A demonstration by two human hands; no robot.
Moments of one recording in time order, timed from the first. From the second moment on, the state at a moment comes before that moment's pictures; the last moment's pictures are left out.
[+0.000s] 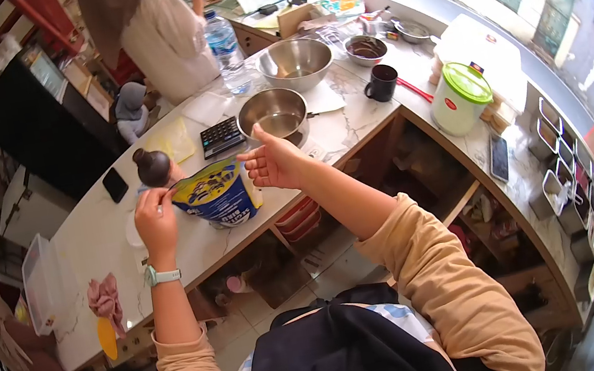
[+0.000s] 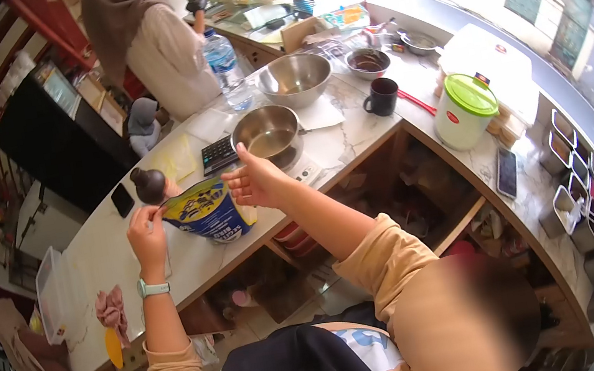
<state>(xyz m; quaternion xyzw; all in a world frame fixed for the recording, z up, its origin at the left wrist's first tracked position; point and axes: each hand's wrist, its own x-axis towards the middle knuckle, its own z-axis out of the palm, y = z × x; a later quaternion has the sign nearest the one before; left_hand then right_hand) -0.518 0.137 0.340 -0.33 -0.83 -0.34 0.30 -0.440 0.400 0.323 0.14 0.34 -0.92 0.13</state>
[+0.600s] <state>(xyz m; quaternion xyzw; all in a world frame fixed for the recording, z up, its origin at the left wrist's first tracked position) -0.540 0.153 0.295 -0.17 -0.84 -0.31 0.41 -0.078 0.610 0.272 0.35 0.79 -0.49 -0.10</state>
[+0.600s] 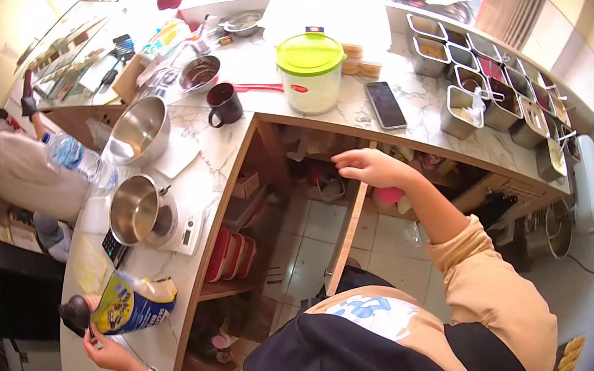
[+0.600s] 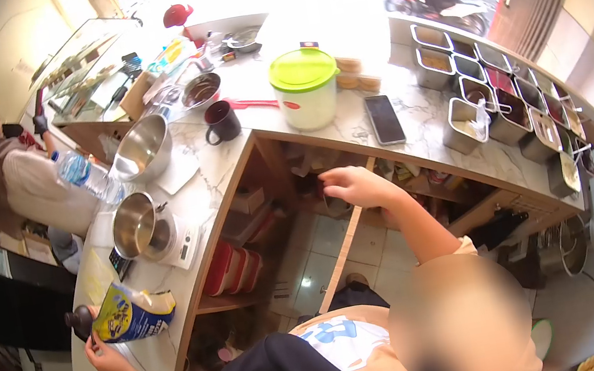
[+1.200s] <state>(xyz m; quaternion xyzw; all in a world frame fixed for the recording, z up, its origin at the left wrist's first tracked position) -0.513 0.203 0.294 -0.10 -0.88 0.03 0.46 -0.074 0.772 0.284 0.57 0.64 -0.33 -0.40</state>
